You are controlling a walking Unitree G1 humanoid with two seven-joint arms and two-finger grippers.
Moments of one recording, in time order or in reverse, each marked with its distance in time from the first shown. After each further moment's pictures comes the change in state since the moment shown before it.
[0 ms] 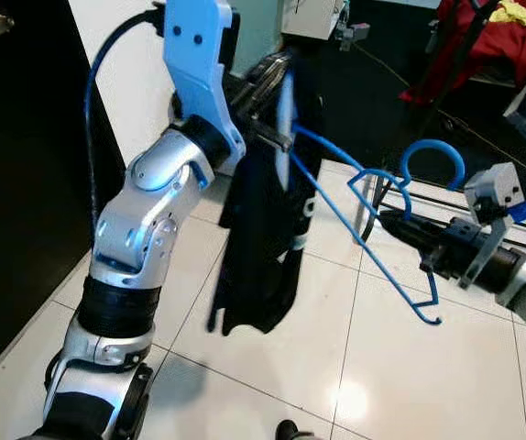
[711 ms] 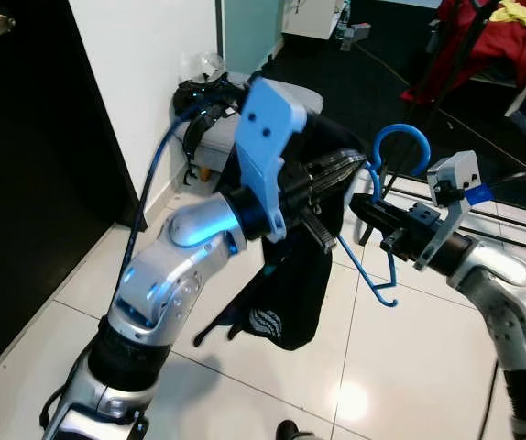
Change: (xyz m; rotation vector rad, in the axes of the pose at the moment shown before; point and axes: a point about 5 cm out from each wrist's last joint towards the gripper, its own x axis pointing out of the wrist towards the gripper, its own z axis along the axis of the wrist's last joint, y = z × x) left arm -0.030 -0.064 -0.052 -0.193 0.170 -0.320; right arm 0.050 0.009 0.002 0.112 -0.160 -0.049
